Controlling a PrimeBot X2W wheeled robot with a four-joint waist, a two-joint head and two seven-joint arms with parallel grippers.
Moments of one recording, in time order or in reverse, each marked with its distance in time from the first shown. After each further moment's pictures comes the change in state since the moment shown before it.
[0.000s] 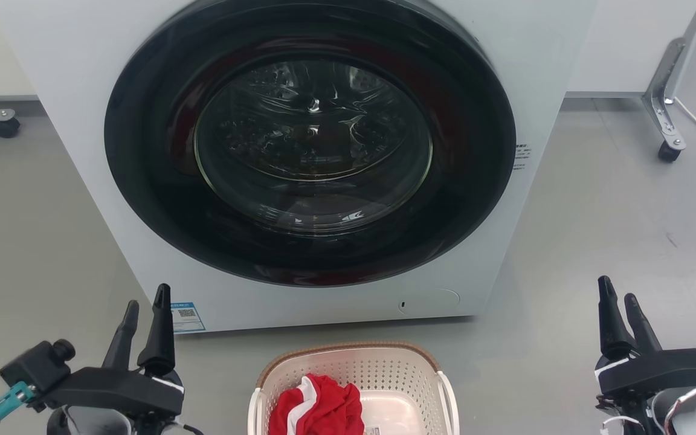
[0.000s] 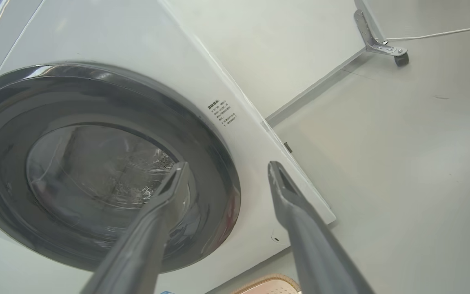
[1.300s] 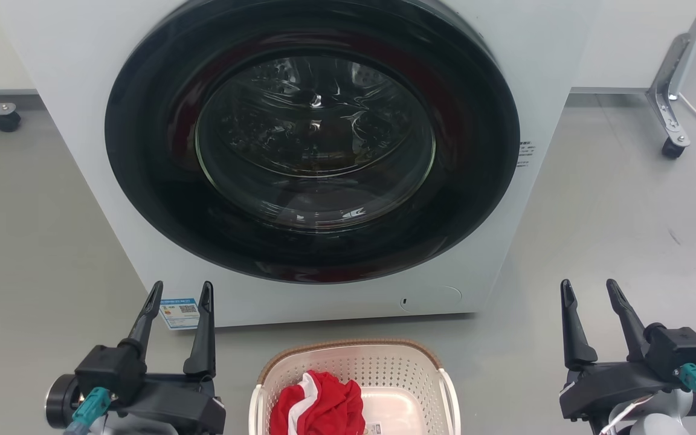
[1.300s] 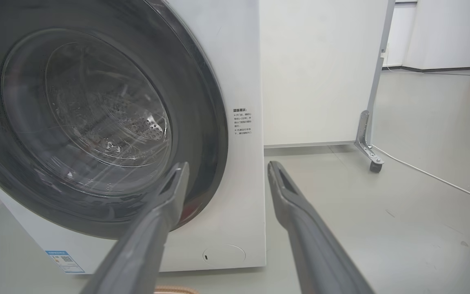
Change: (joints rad) left arm 0.001 0.041 -0.148 -0.053 0.499 0.092 -0.138; right arm -0.003 -0.039 0.136 -0.008 -0.521 -0.094 -0.139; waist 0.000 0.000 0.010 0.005
